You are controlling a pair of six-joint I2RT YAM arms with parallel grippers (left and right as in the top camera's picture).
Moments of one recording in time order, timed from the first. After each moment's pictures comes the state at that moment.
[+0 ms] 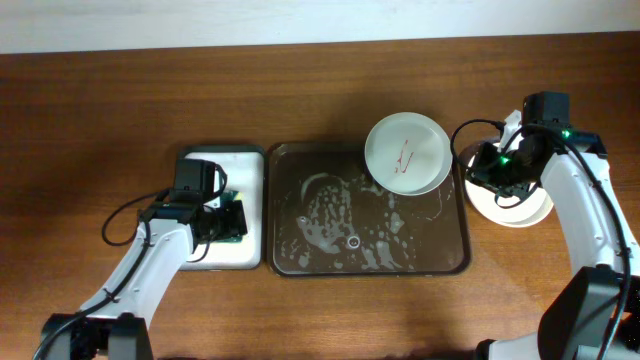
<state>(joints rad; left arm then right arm) -0.10 1.49 0.82 -0.56 0.00 -0.25 -0.19 1.63 1.25 -0.94 -0.27 0.22</state>
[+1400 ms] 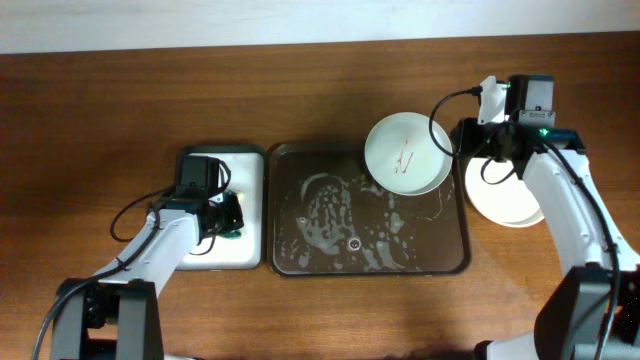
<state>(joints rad) -0.10 1.61 0.82 -0.44 0.00 -0.30 -0.10 1.65 1.25 -0.58 -0.26 0.02</state>
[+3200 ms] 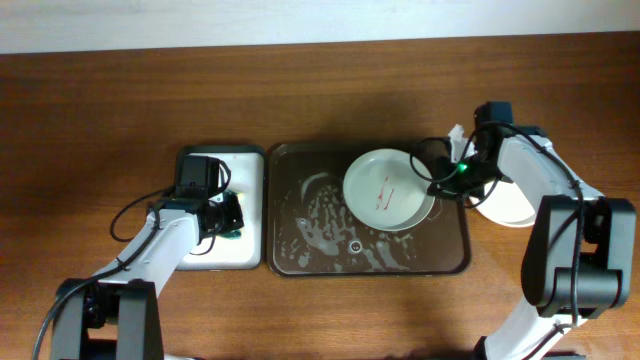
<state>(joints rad) -0.10 1.61 0.82 -0.44 0.00 -0.30 -0.07 1.91 1.25 -0.87 -0.43 0.06</state>
